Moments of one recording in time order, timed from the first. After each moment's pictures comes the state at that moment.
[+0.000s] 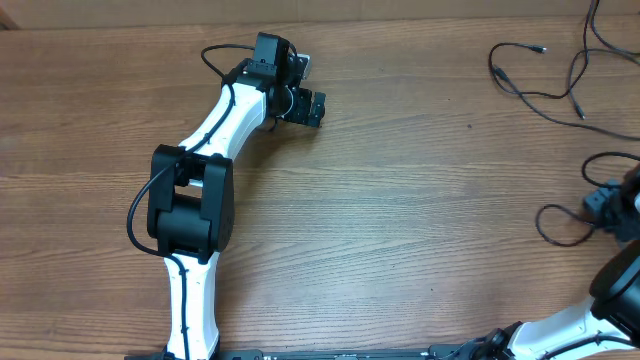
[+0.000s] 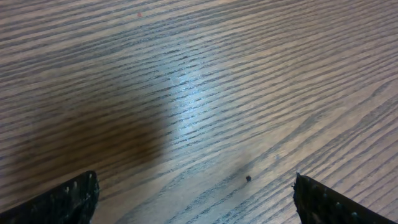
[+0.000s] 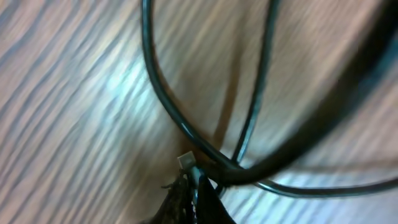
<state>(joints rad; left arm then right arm) -0.26 2.28 1.79 -0.61 0.24 -0.03 -0.73 1.86 1.13 -0.59 0.16 0.28</state>
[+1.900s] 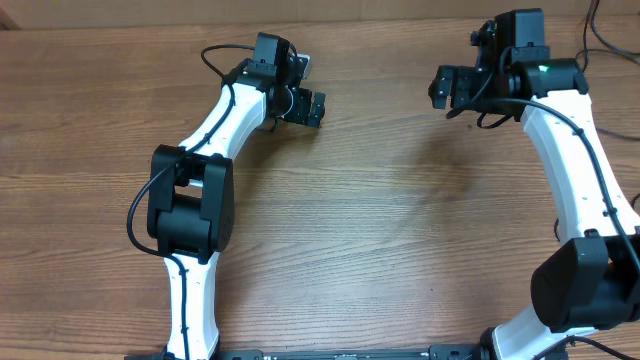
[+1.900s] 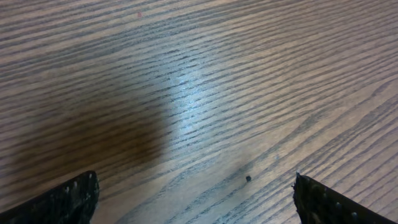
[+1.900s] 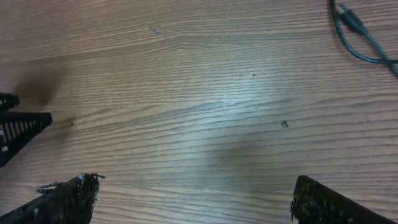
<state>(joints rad) -0.26 2.28 1.79 -0.60 0.24 -0.03 0.05 1.79 1.65 -0.91 -0.13 0.15</state>
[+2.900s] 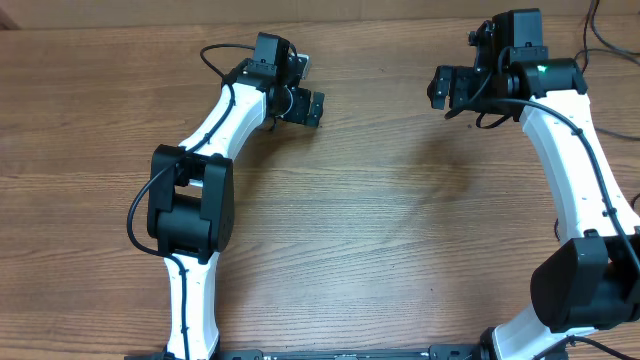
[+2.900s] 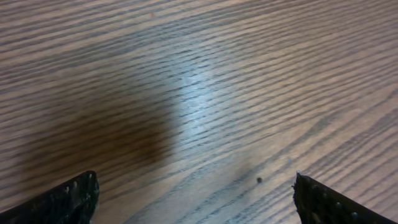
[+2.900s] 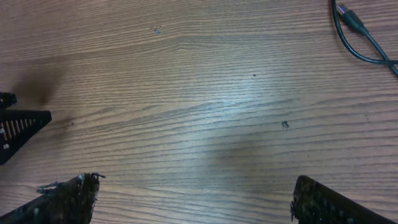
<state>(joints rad) -0.26 2.28 1.79 -0.61 0.21 -0.03 0.05 1.79 1.65 -0.91 -0.13 0.15</state>
